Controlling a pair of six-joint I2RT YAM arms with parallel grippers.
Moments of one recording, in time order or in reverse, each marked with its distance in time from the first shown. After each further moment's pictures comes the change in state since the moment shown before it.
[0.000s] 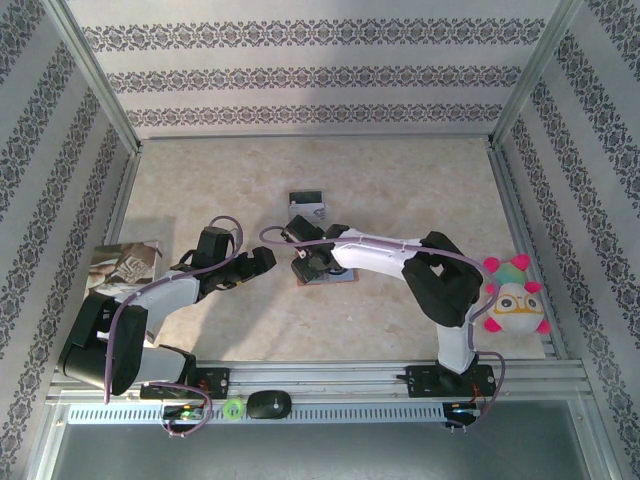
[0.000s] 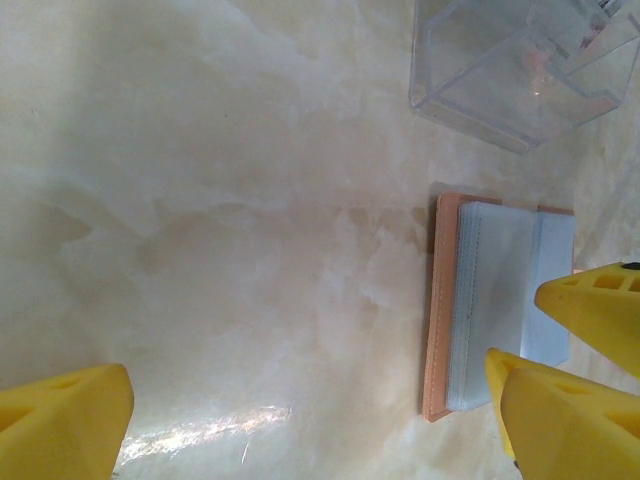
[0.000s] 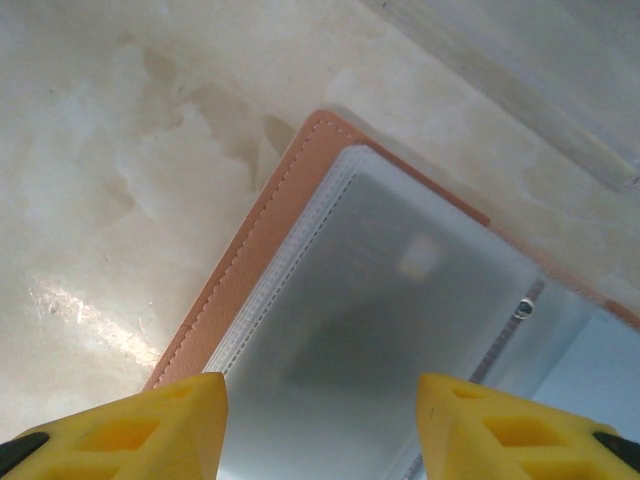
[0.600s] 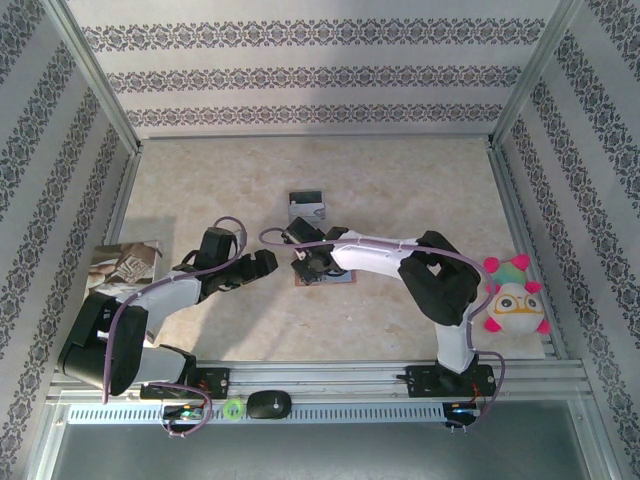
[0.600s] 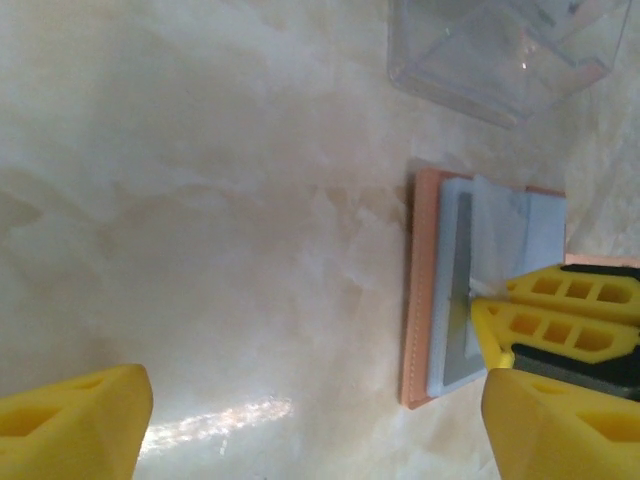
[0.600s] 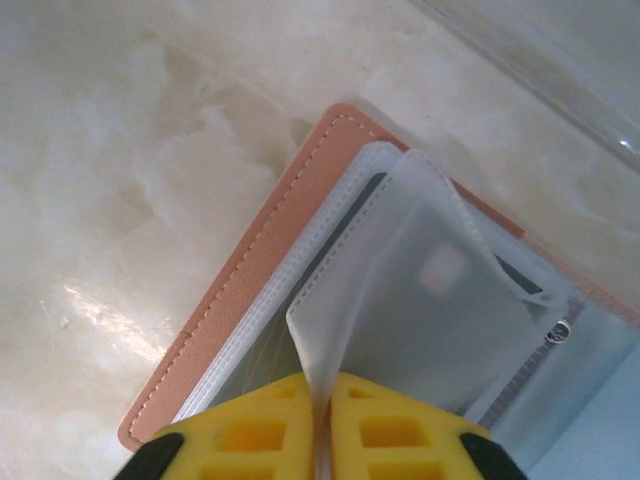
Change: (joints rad) left arm -0.042 0.002 0.003 0.001 0.008 0.014; right arm -0.003 0.006 -0.034 0.073 -0.047 0.003
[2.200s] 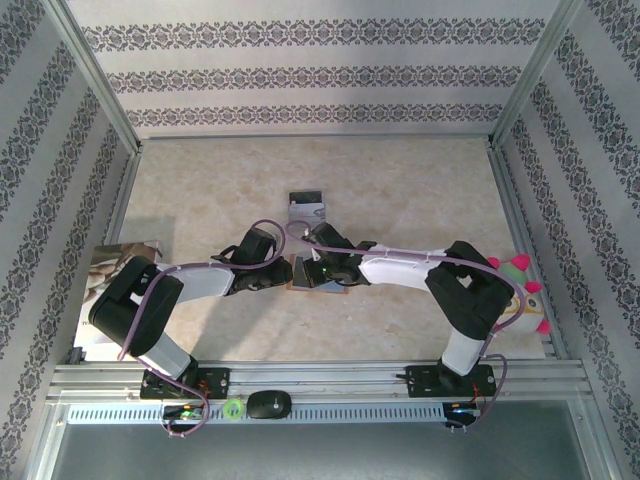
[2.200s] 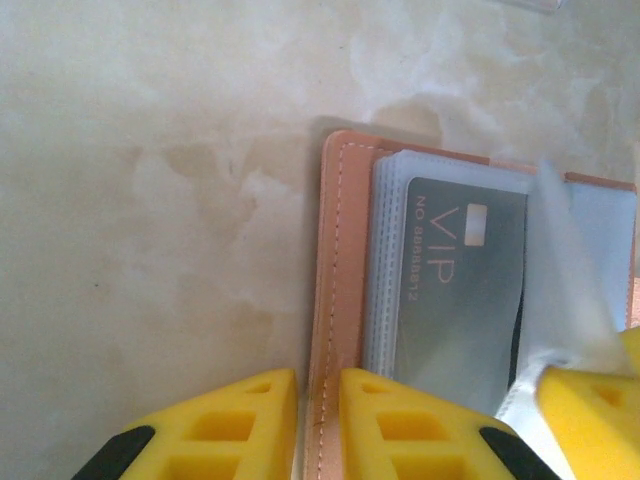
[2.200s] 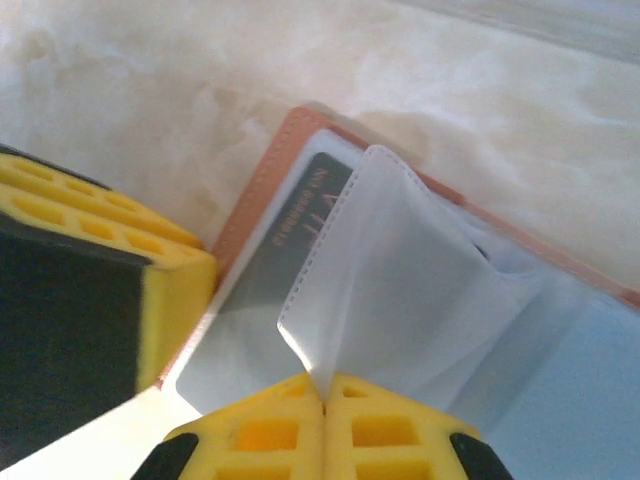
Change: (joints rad) left arm -0.219 0.256 0.136 0.037 -0.143 -0.015; right arm -0.055 -0.192 -0.300 0.318 -0.151 0.237
